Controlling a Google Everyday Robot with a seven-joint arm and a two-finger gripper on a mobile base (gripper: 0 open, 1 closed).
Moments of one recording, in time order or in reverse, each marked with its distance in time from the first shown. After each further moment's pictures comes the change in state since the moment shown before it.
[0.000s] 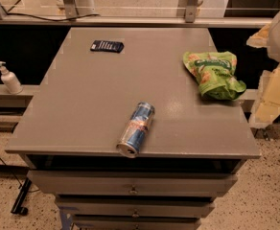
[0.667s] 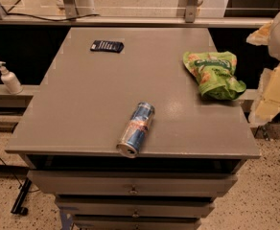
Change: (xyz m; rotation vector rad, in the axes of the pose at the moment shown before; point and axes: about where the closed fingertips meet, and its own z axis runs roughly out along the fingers) arm 0.000 -0.007 0.001 0.016 -0.032 -0.008
